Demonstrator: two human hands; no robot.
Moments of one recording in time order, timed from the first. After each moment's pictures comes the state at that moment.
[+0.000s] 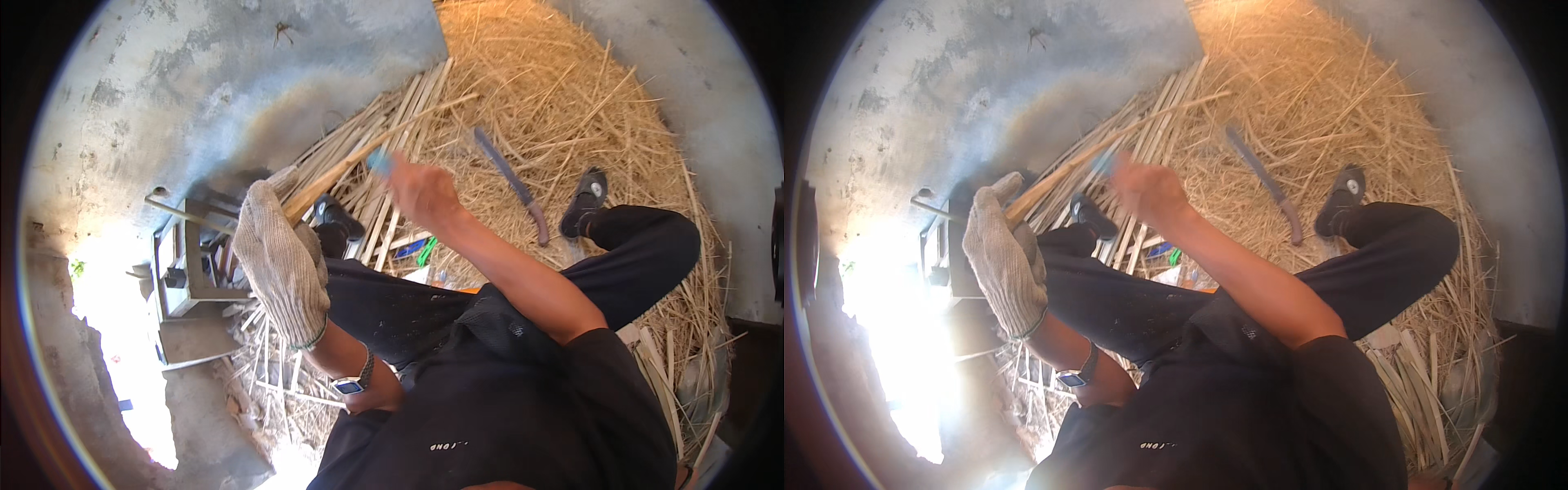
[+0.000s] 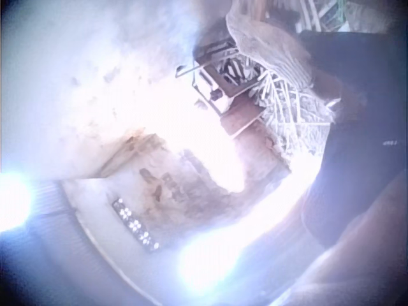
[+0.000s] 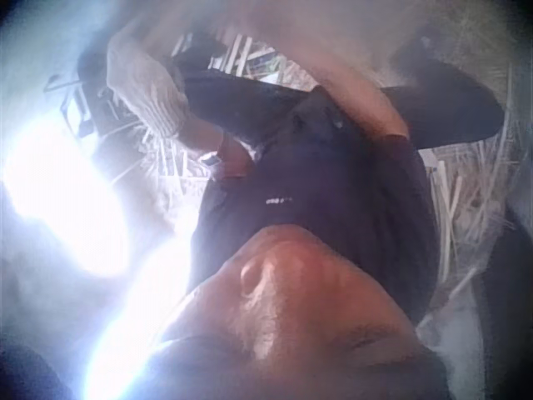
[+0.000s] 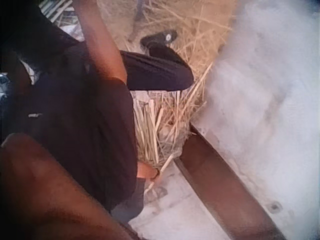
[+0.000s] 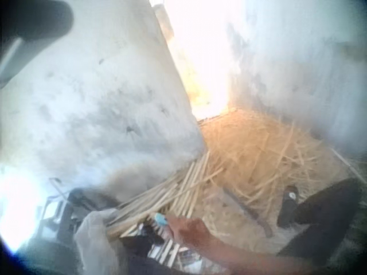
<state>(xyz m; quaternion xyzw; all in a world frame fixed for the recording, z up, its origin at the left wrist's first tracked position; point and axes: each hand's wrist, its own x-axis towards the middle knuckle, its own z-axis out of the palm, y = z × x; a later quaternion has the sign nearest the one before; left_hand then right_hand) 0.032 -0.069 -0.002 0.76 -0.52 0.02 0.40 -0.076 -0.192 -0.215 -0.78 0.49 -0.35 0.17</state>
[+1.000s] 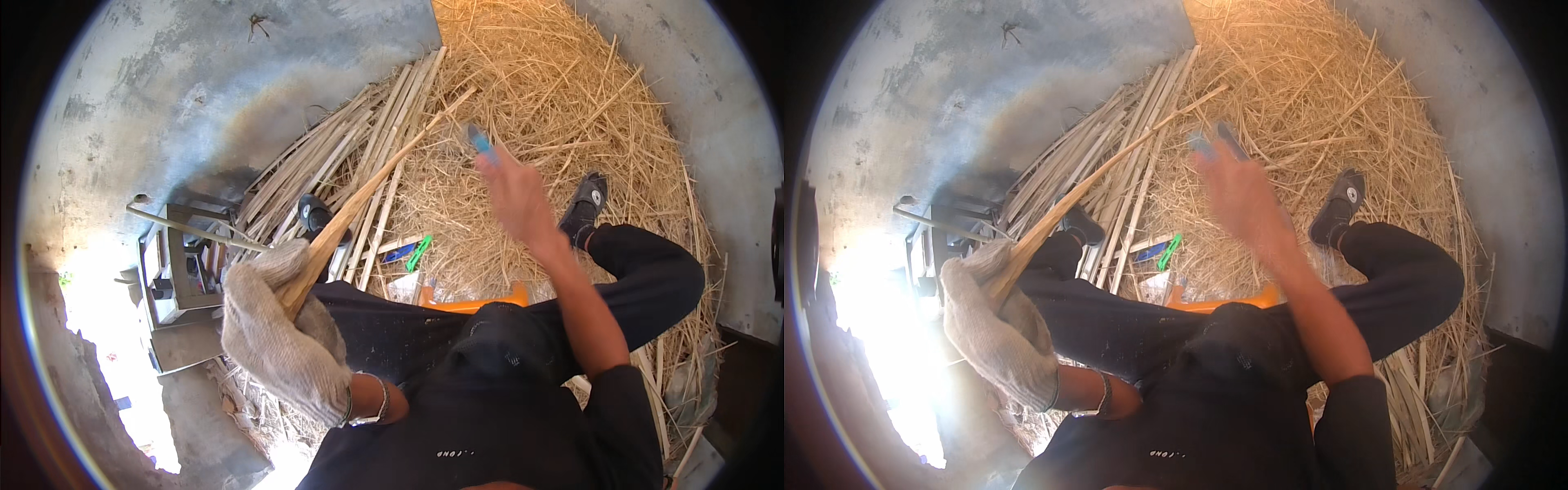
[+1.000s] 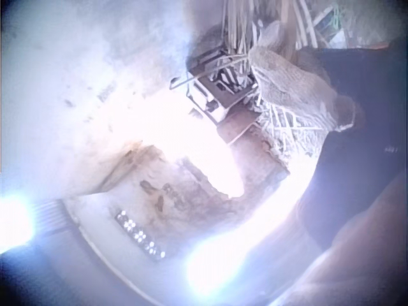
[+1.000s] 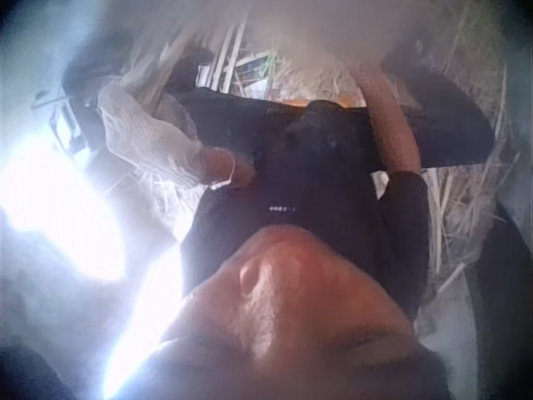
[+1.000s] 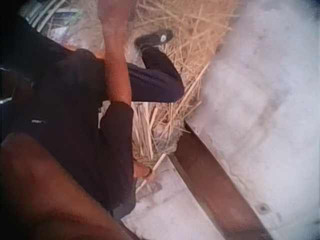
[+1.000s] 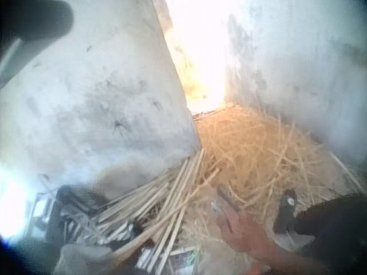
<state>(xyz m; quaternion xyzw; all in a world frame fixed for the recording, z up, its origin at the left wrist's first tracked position) -0.019 -0.085 -0.007 0.77 -0.23 -0.08 0.60 -0.194 -0.193 -0.164 -0.68 0.56 -0.32 0.36</state>
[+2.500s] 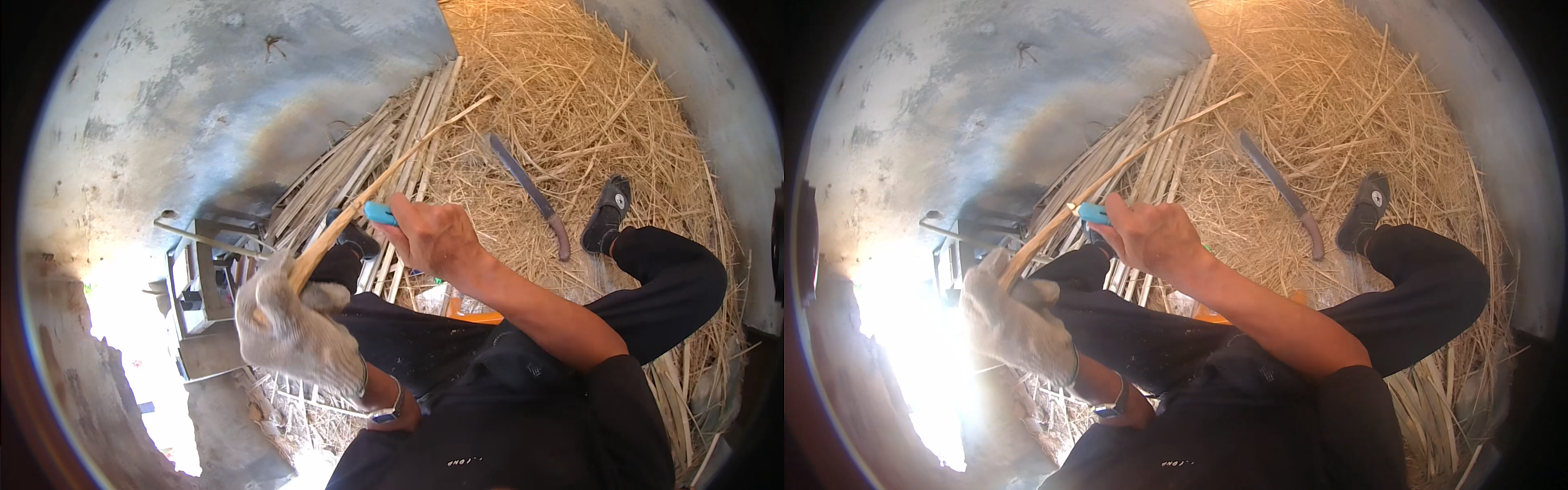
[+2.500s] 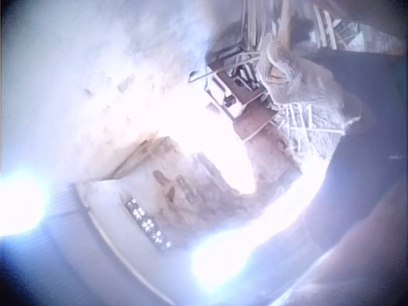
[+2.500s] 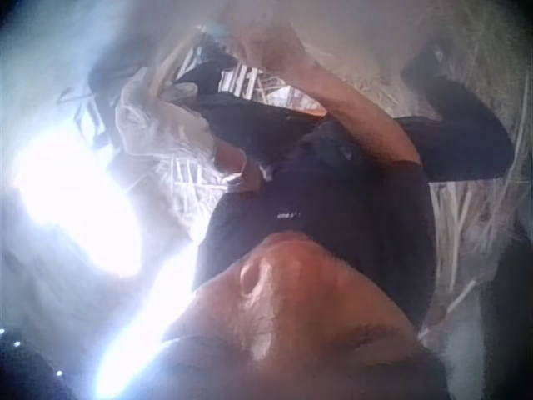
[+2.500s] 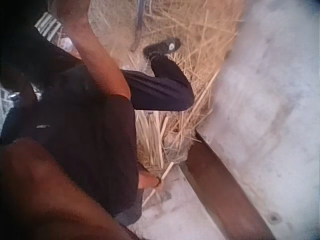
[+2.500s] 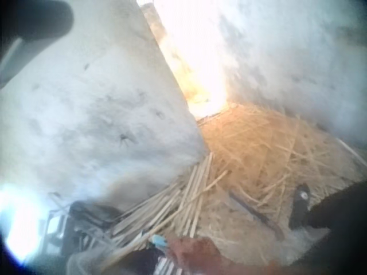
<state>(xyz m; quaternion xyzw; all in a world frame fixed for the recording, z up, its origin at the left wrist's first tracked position) -0.008 -0.106 -0.026 0.72 -0.28 0.03 0.64 -0.077 -0.179 -0.166 -0.78 0.39 -0.46 0.19</state>
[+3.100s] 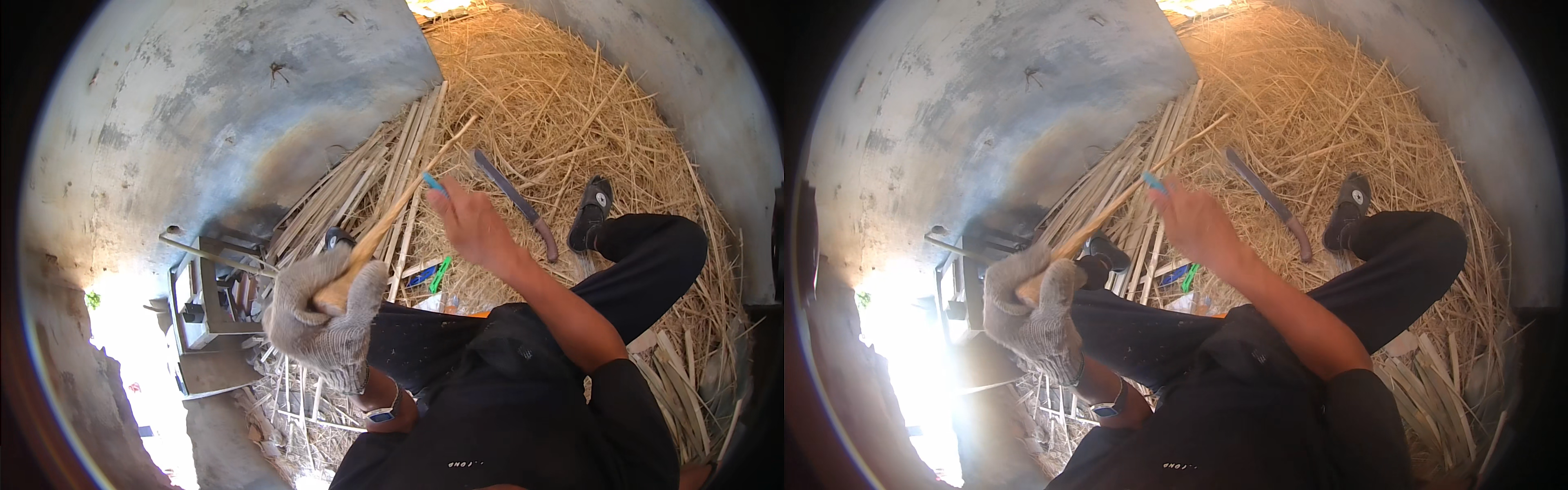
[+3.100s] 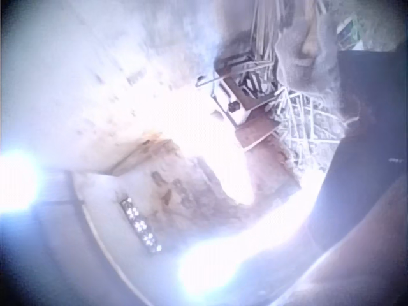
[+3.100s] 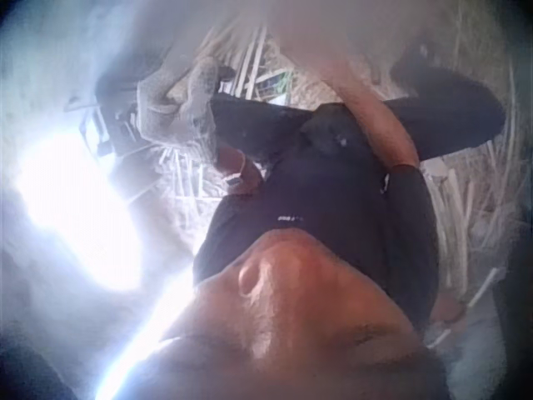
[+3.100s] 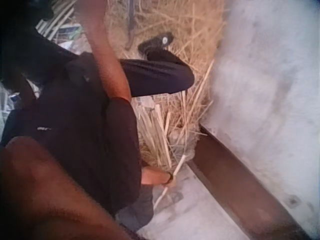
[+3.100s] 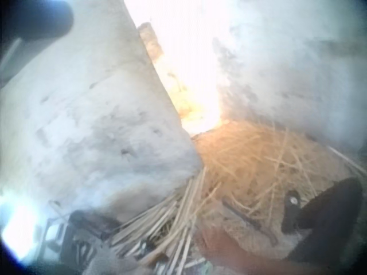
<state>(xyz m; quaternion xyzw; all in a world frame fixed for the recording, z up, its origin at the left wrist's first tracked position) 0.013 -0.058 -0.026 0.56 -0.63 0.04 0.54 -0.149 -0.156 -0.142 -0.67 0.47 -0.40 0.40</state>
